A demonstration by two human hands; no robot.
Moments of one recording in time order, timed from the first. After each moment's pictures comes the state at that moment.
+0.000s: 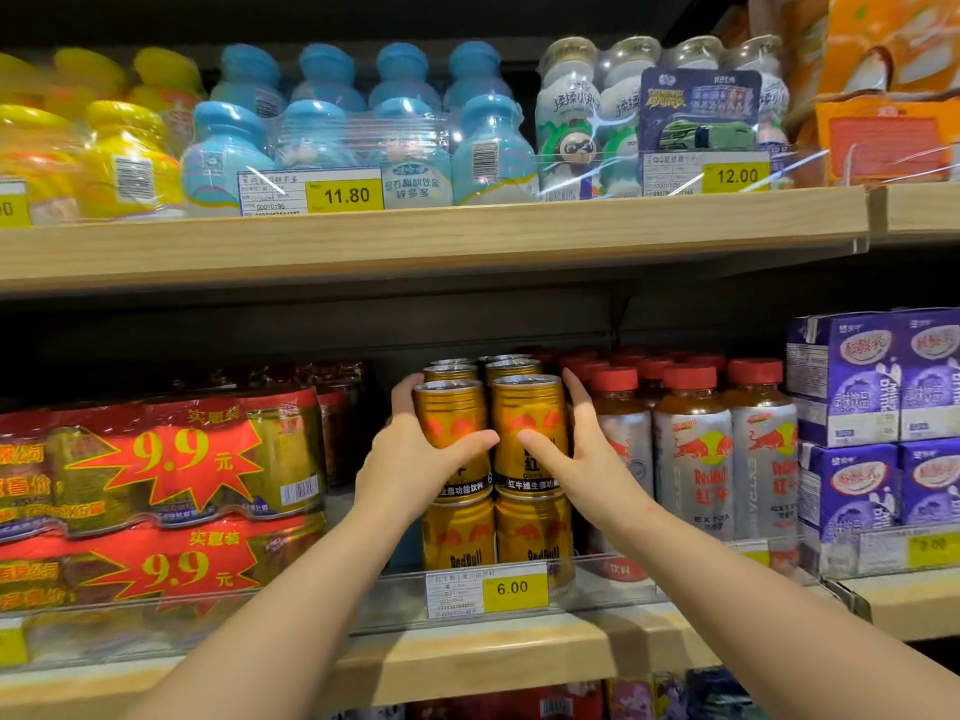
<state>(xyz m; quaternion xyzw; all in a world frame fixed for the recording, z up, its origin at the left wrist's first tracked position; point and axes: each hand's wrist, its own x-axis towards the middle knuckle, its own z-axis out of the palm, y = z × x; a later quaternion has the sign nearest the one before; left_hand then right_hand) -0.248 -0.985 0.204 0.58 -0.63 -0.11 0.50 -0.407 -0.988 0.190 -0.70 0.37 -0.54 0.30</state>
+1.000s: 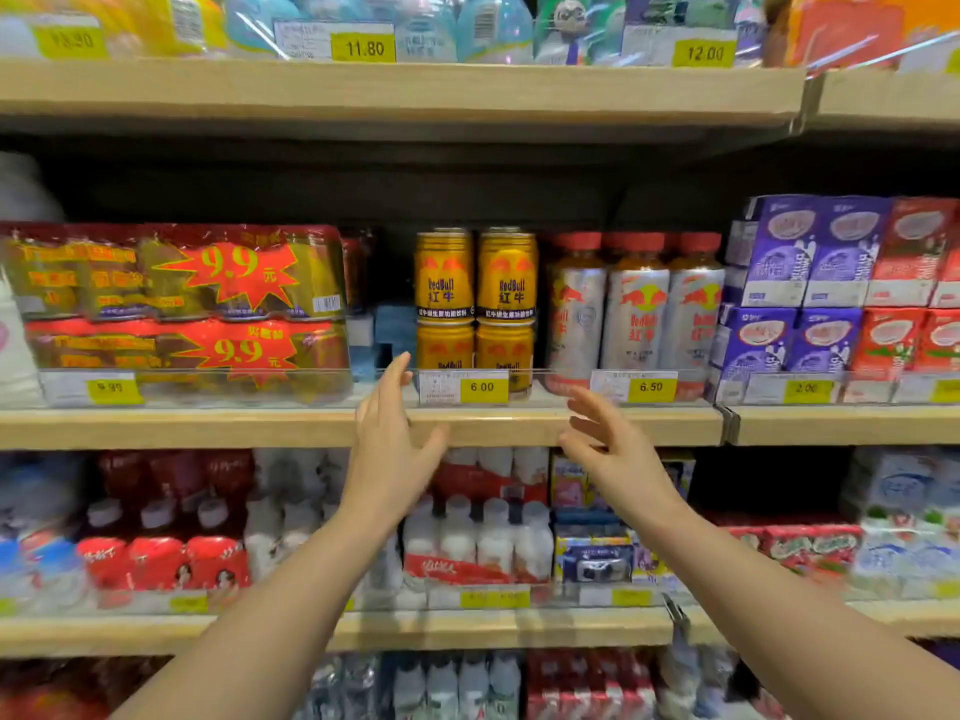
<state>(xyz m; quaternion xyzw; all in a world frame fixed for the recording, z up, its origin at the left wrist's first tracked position) -0.270 -0.861 0.102 0.59 -0.63 -0.06 0.51 -0.459 -0.871 0.102 -0.69 0.46 -0.47 0.30</state>
